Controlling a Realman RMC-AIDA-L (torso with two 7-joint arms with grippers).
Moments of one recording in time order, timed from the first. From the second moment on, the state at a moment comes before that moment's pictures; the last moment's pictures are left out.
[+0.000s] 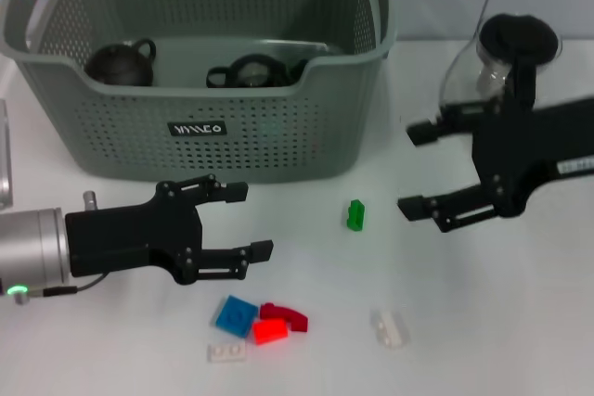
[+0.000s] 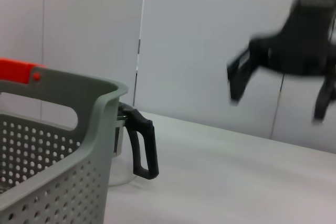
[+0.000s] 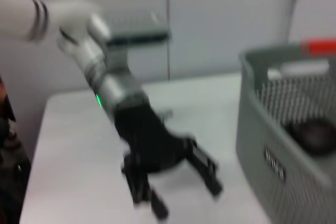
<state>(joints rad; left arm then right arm) -0.43 -2.17 0.58 0.73 2.08 1.68 -1.16 0.50 2.09 -1.05 -1.40 -2.01 -1.74 1.83</state>
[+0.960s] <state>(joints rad) -0.43 -2.17 0.58 0.72 2.08 1.68 -1.16 0.79 2.11 -1.21 -0.60 -2.22 -1.06 1.65</state>
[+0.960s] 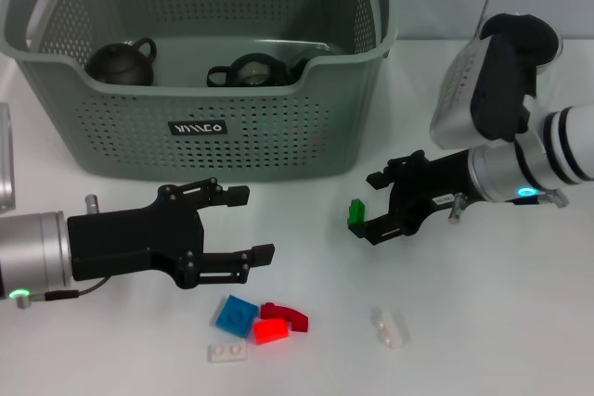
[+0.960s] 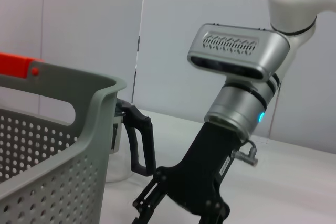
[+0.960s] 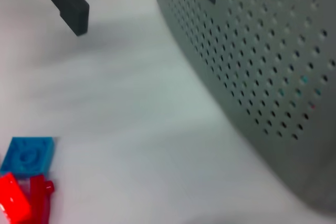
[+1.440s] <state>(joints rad) -0.43 -2.17 0.58 0.72 2.08 1.68 -1.16 0.81 2.11 -1.35 -0.53 -2.14 -0.93 1.65</state>
